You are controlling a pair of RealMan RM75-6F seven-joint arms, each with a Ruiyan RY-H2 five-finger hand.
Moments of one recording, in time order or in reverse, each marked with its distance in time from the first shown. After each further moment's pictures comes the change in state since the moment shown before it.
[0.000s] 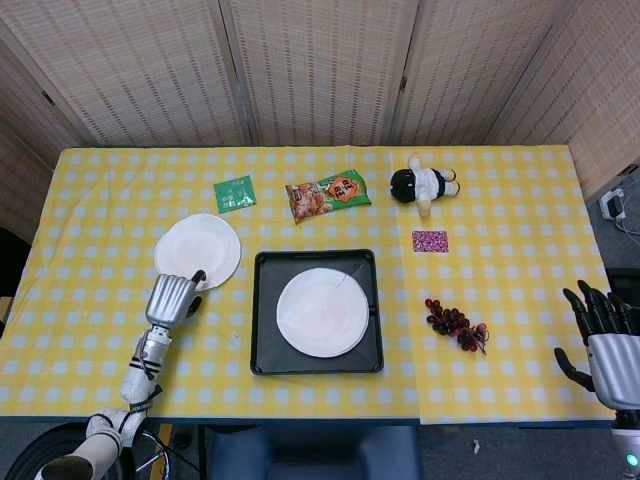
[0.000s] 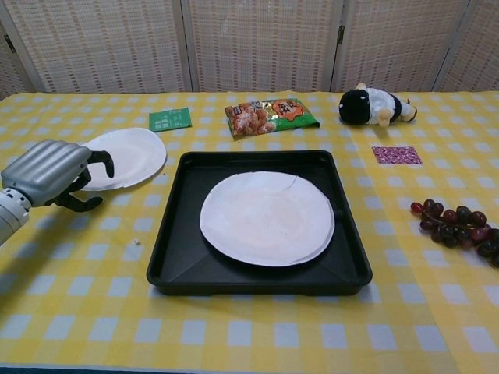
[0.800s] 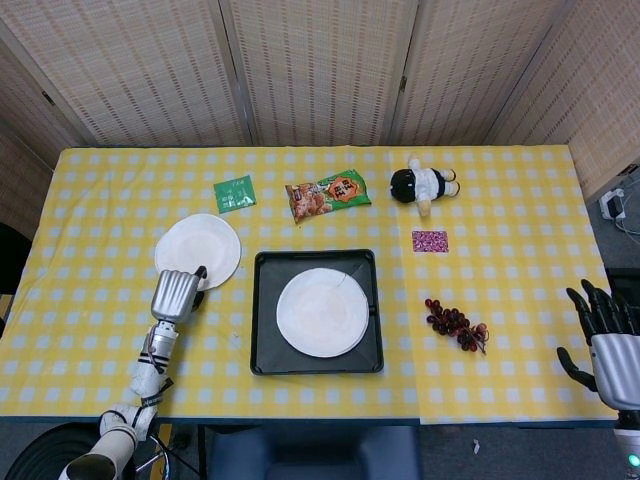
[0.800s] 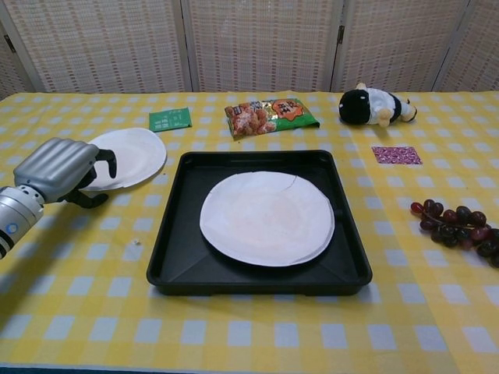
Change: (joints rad) left arm -0.046 -0.095 -0.029 0.139 -0.048 -0.043 -0.002; right arm -0.003 0.002 0.004 -0.001 0.006 0.004 -0.002
